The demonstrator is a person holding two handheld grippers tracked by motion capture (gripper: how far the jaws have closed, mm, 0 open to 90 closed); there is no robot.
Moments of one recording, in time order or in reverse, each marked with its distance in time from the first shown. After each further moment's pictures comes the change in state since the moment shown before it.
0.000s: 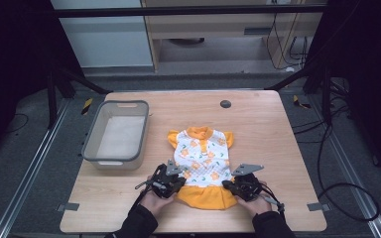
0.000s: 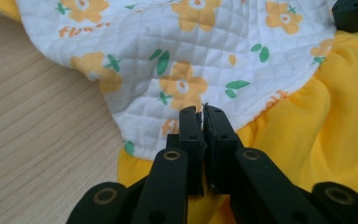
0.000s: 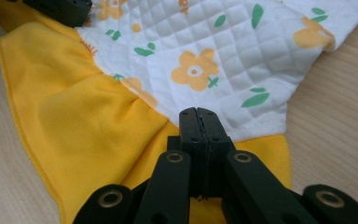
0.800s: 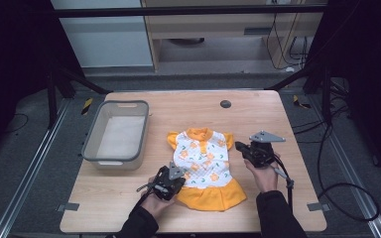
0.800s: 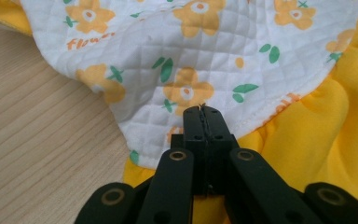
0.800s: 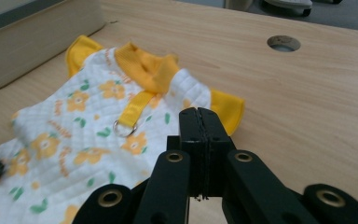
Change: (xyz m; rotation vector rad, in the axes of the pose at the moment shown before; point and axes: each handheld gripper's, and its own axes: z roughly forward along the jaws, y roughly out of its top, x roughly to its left) left arm -0.007 -0.001 0.003 -0.007 0.065 0.052; right arm -0.060 0.062 -0.031 -0.274 -0.199 0.107
